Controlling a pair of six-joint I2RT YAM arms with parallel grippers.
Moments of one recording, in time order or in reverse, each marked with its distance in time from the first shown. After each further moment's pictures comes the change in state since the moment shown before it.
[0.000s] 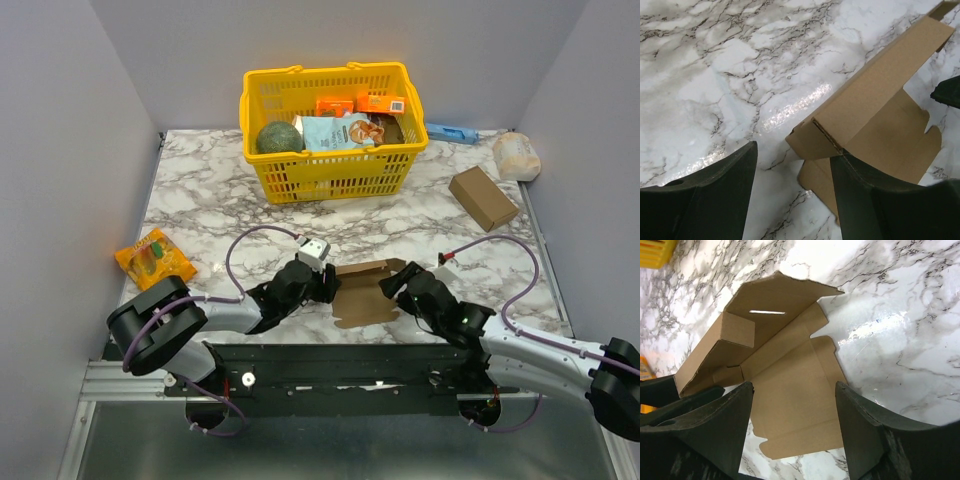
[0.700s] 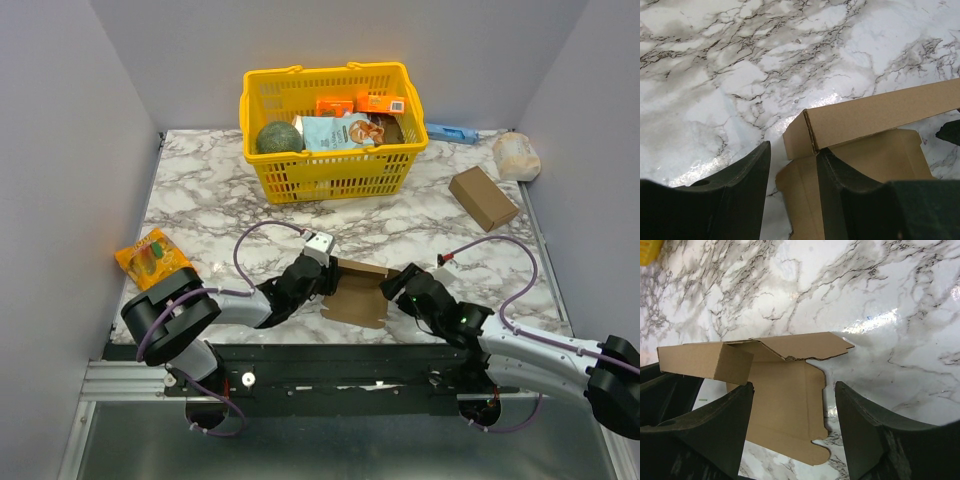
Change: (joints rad) left arm -0.008 0.088 0.083 0.013 -0.088 -0.009; right arm 0.000 0.014 -0.006 -0.007 -0.001 0.002
